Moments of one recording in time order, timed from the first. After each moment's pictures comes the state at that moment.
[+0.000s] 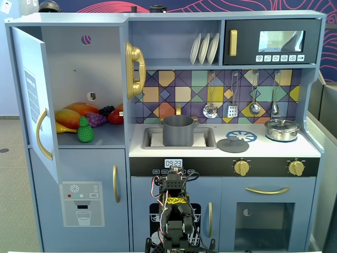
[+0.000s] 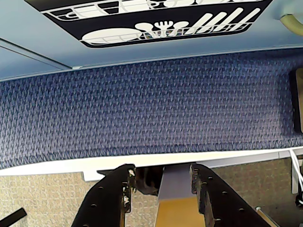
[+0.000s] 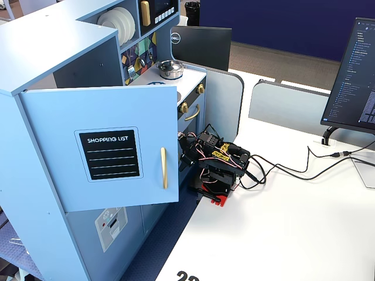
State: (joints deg) arm -1.9 182.7 172.0 77.8 -87.0
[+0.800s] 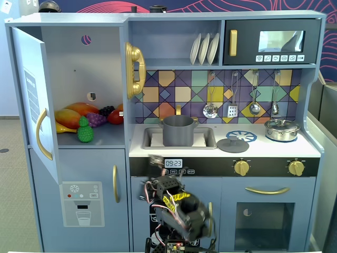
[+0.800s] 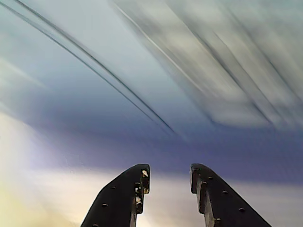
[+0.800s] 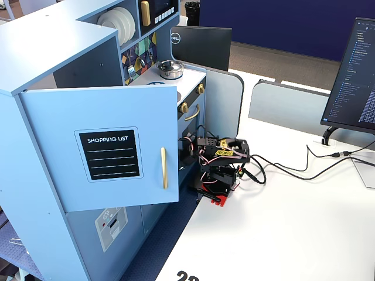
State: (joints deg) arm -36.1 173.2 172.0 32.1 -72.9
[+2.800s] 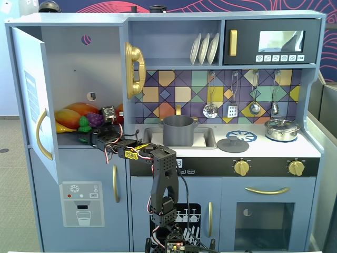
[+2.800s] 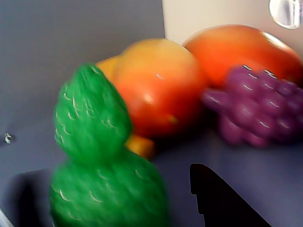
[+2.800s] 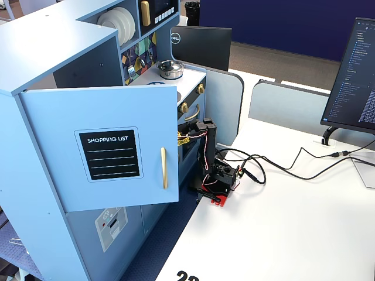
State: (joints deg) arm -45.9 92.8 99.7 -18.9 -87.4
